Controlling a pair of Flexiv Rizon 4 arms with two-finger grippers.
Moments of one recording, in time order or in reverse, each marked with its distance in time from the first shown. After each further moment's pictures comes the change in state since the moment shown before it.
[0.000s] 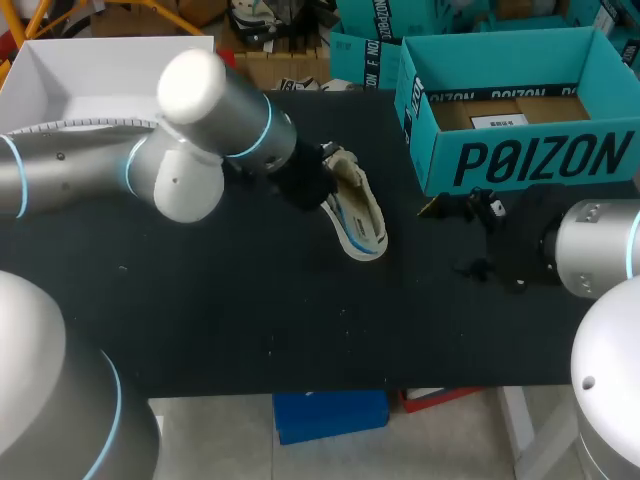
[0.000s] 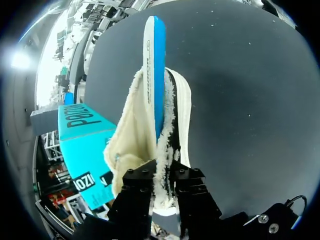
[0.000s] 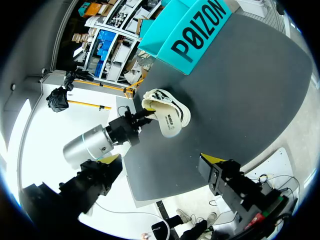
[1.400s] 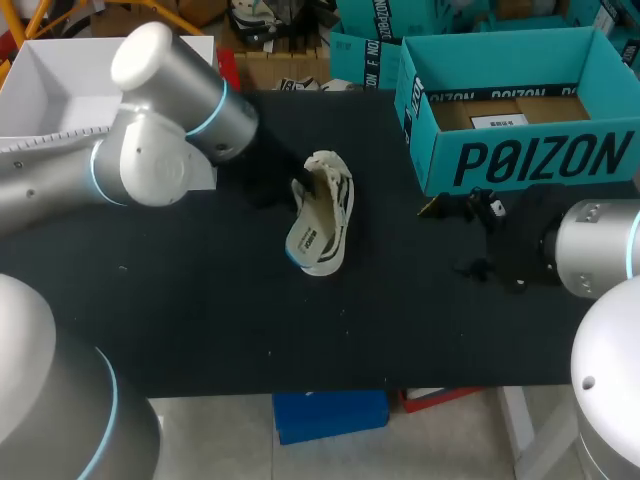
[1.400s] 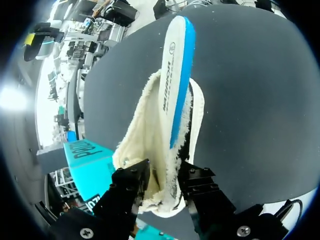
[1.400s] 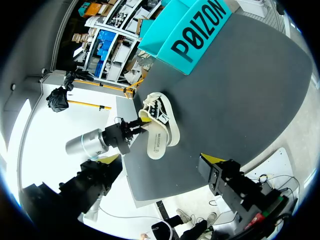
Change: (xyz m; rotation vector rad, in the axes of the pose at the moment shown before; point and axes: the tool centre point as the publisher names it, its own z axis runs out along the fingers) left arm 0.028 -0.012 -0.029 0.226 -0.043 0.226; right arm 0.000 0.000 0.000 0.000 0.000 0.000
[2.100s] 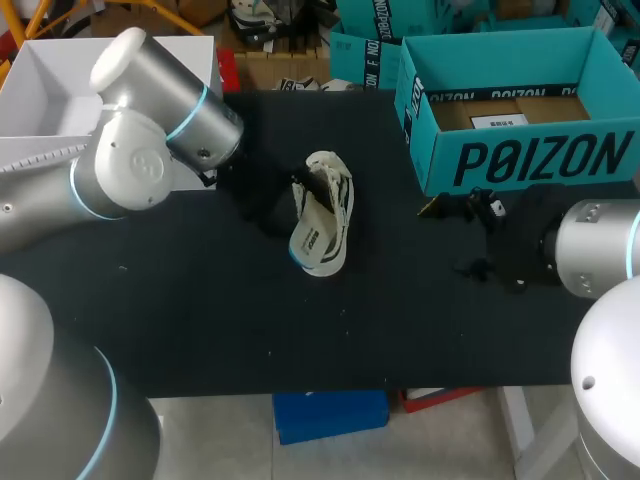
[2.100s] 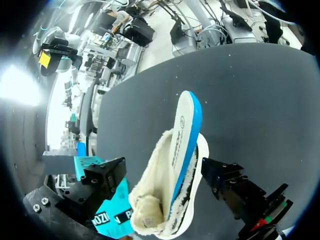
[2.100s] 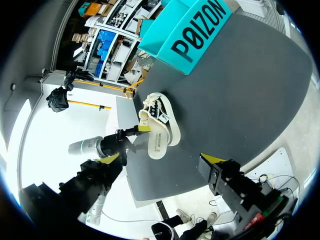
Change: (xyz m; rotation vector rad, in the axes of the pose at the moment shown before) left arm -0.005 -0.064 -0.016 0.189 -0.098 -0.081; right arm 0.000 0.000 0.000 0.000 0.000 0.000
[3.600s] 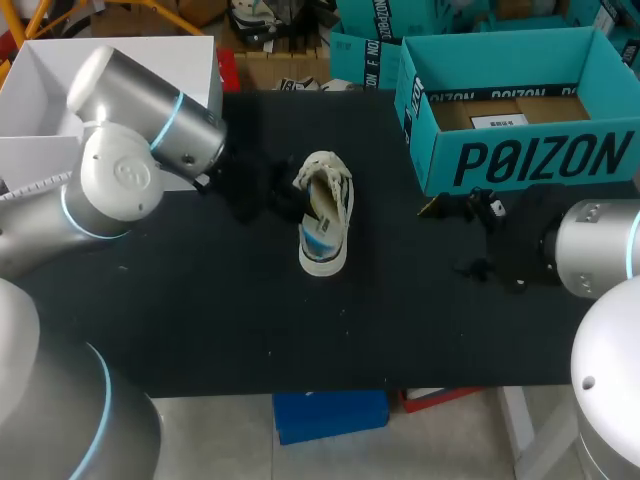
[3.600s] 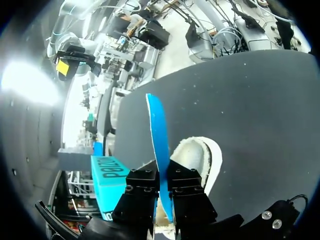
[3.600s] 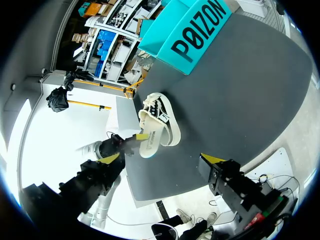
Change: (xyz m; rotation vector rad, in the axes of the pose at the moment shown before) left arm -0.022 -0.011 -0.014 0.017 -0.173 -0.024; right arm 0.000 0.000 0.000 0.000 0.000 0.000
